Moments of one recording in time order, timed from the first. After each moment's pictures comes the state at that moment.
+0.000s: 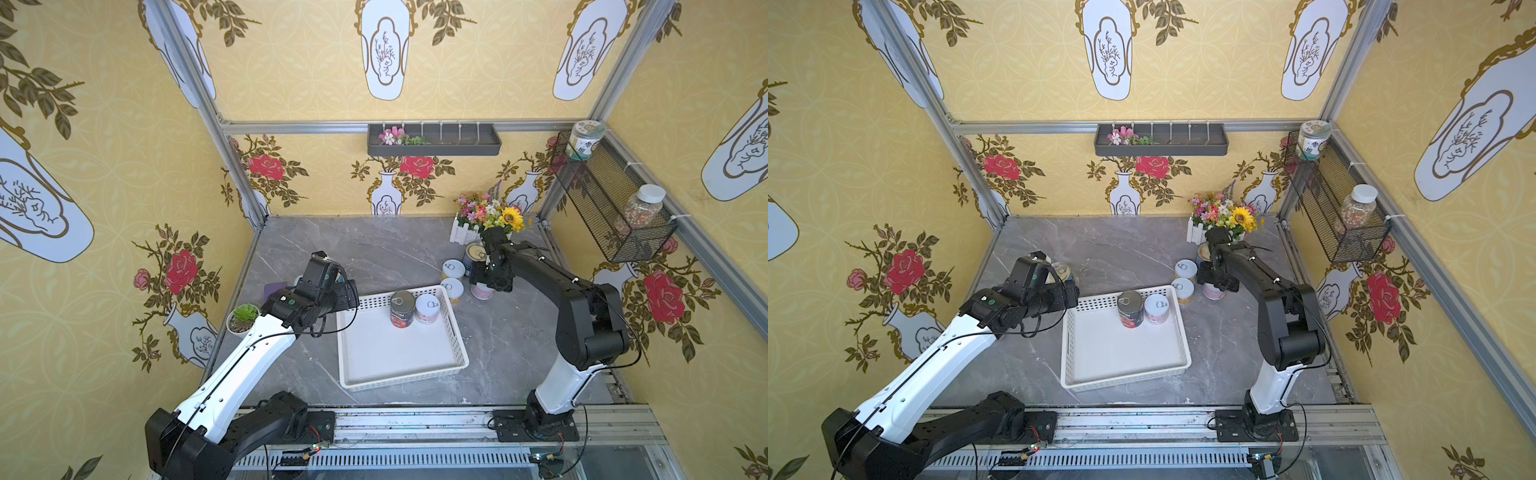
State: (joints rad) left arm -0.46 1.09 1.01 -0.85 -0.14 -0.57; right arm 0.21 1.73 1.30 -0.82 0.09 0.42
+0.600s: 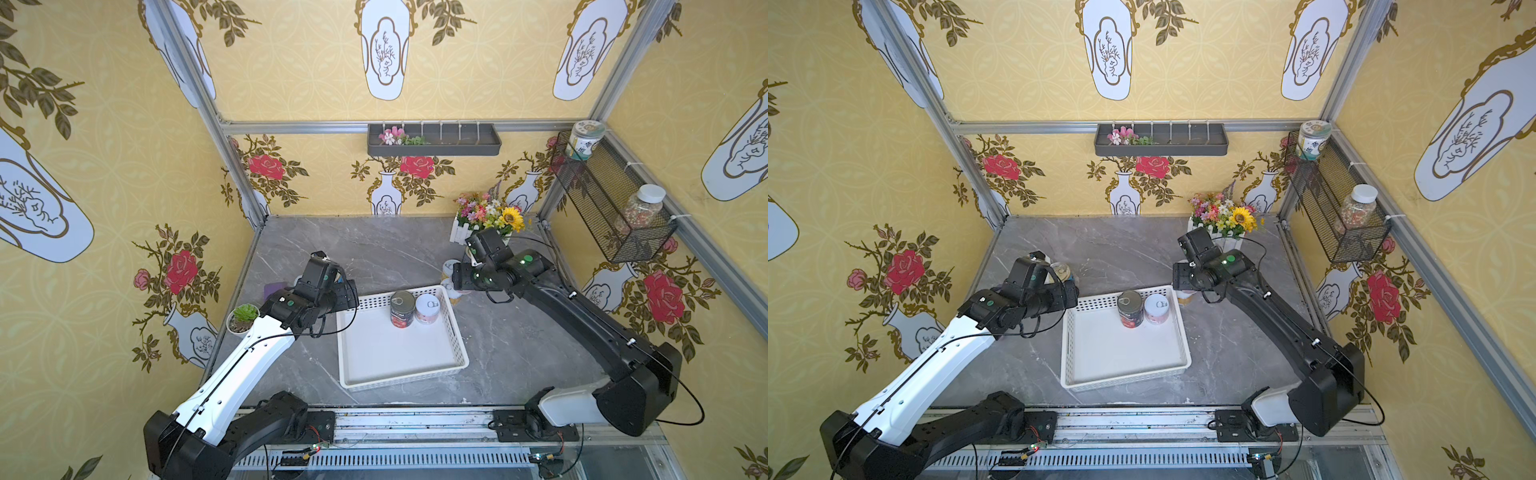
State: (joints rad) left arm -0.46 1.08 1.01 -0.85 -0.14 -0.57; right arm 0.57 1.46 1.35 -0.98 0.14 0.47
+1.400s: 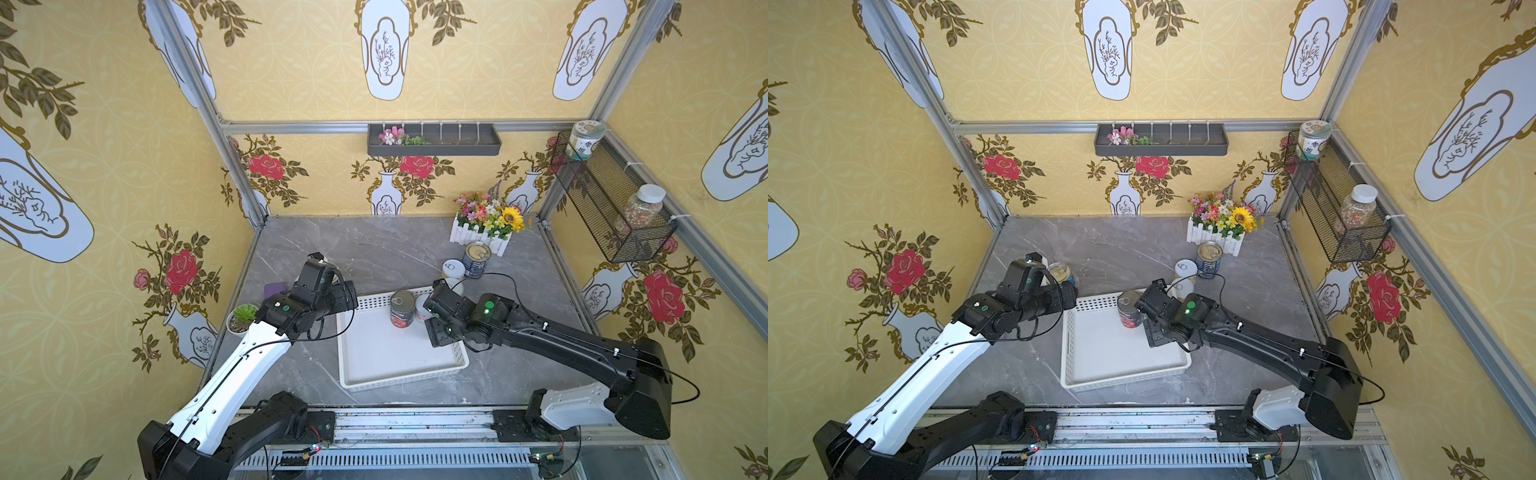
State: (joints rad) left arm -0.46 1.04 1.00 -0.85 -0.13 -0.58; right arm 0.97 1.38 1.11 -0.95 0.24 0.60
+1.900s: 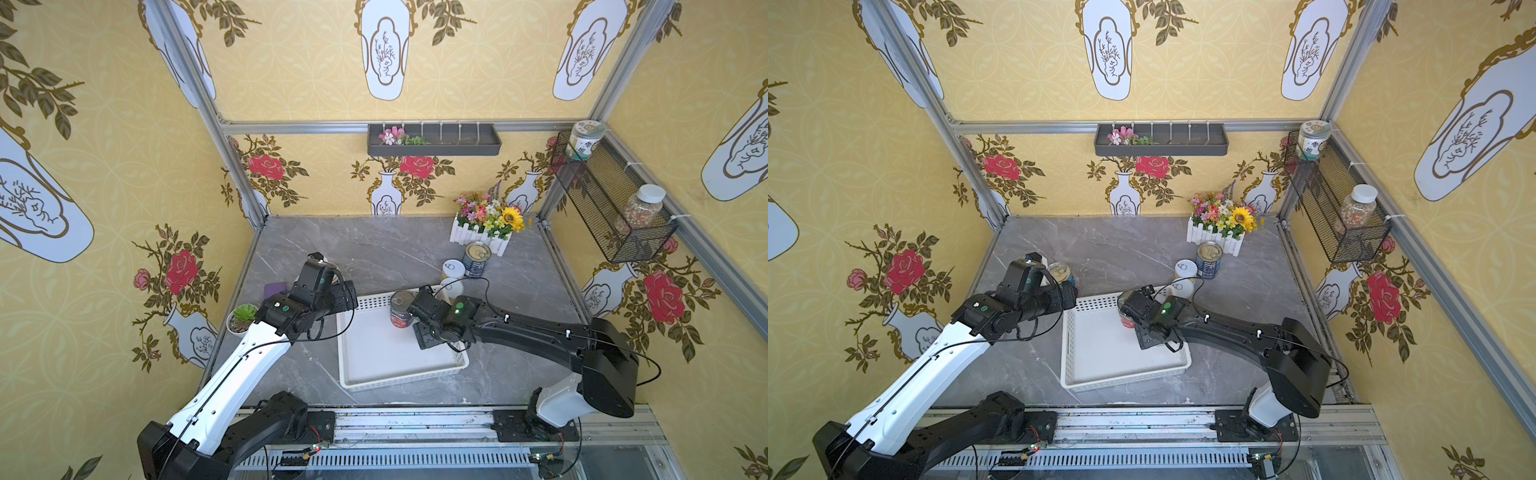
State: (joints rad) left arm -0.46 1.03 1.00 -0.85 -0.13 -0.58; right arm 0.98 1.56 1.10 -0.84 0.26 0.61
